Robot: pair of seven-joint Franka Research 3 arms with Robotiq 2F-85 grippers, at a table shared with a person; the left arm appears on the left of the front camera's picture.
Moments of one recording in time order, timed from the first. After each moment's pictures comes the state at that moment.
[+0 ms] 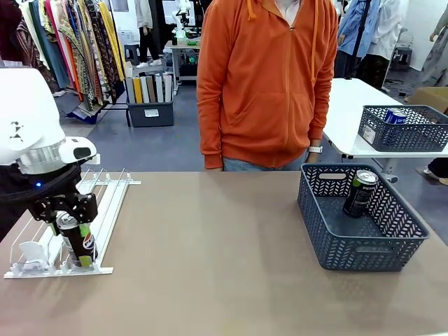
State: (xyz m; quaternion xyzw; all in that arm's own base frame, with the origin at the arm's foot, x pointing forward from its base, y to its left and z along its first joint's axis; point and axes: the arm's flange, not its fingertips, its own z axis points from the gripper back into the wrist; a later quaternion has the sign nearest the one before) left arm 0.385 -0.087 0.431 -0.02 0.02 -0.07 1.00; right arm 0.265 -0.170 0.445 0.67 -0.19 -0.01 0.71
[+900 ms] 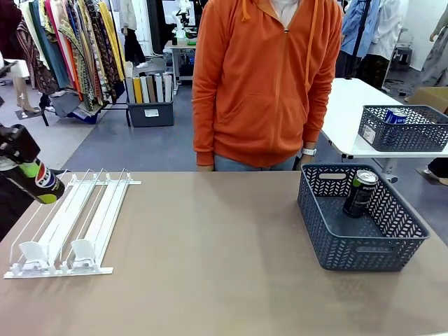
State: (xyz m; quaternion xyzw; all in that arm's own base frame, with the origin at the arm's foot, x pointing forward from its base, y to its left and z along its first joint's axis) left arm 0.291 -0.056 0.596 -0.02 -0.16 -0.09 0.98; right arm 0.265 -0.170 0.445 0.67 -0.19 -0.01 0.71
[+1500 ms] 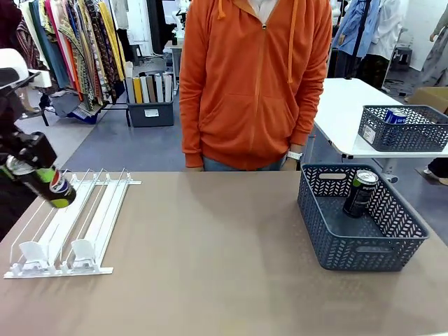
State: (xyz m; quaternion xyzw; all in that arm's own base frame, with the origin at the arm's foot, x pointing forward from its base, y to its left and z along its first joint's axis) left arm 0.313 -0.083 0.588 -0.02 -0.16 -0.12 0.98; right arm 0.265 -0.170 0.445 0.67 -0.19 -0.01 0.71
